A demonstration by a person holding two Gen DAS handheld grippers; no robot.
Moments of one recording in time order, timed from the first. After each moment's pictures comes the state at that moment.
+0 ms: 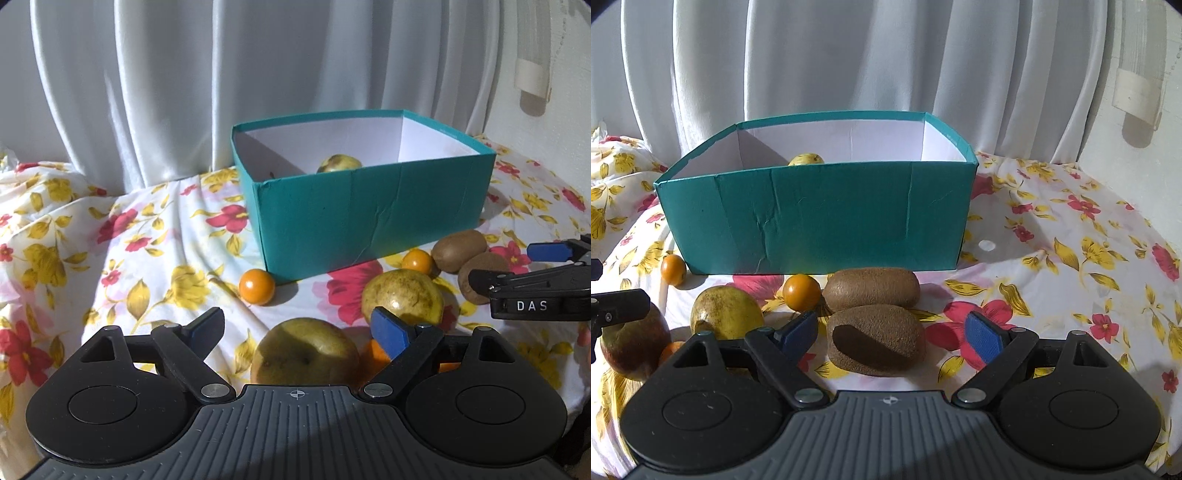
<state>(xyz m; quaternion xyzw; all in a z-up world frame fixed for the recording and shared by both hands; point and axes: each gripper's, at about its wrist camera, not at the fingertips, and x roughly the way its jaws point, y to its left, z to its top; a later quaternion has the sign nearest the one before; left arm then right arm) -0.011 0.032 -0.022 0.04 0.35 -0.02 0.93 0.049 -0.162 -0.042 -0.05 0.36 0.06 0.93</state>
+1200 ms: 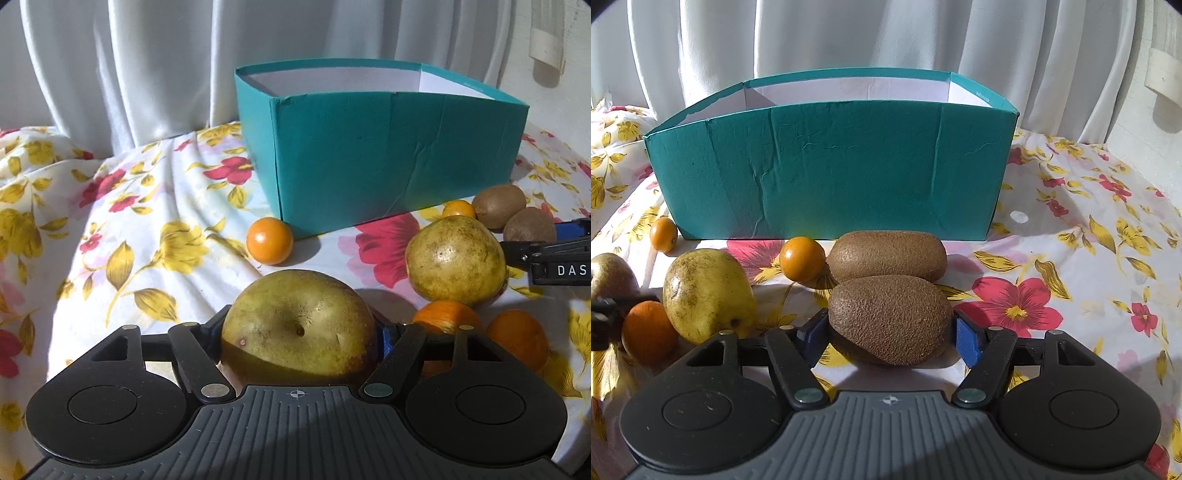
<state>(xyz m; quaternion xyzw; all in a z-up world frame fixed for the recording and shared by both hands) 0.013 0.053 -0.072 0.04 0.39 -0.03 0.92 0.071 -0.160 -0.074 -0.05 0.39 0.08 0.92</state>
